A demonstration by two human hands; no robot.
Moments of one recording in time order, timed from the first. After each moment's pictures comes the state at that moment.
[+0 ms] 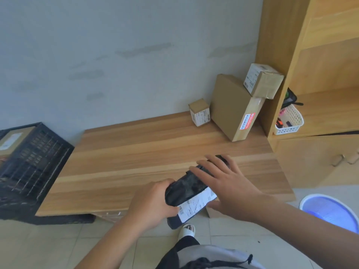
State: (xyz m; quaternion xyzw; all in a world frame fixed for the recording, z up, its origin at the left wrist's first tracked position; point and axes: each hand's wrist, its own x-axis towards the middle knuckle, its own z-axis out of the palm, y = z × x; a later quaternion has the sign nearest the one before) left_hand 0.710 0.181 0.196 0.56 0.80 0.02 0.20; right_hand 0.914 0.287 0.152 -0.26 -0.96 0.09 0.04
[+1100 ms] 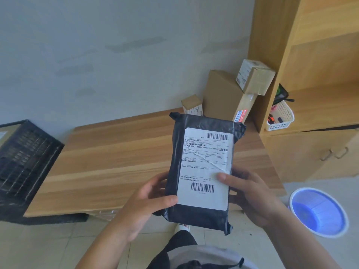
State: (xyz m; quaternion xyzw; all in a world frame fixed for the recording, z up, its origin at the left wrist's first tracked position) left_hand 0.707 0.168 0.180 0.39 0.61 0.42 0.56; right_hand 0.958 0.279 0.148 -0.33 -0.41 0.80 0.30
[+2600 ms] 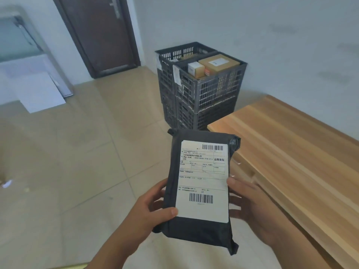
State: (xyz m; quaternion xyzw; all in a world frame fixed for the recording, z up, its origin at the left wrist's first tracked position) left_hand 0.525 -0.355 0.170 0.06 0.69 0.66 0.27; right_hand 0.561 -0.082 0.180 -0.16 -0.59 0.78 -0.13
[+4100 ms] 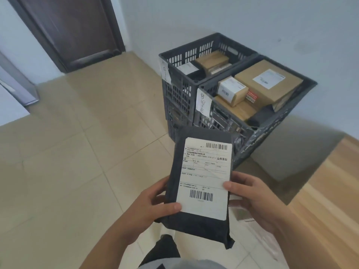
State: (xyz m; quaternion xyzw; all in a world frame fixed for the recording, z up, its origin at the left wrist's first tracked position) left_hand -0.127 -0.436 0.136 0.09 0.66 0.63 0.39; right_hand -0.066 -0.148 0.139 -0.20 -0.60 0.76 -0.16
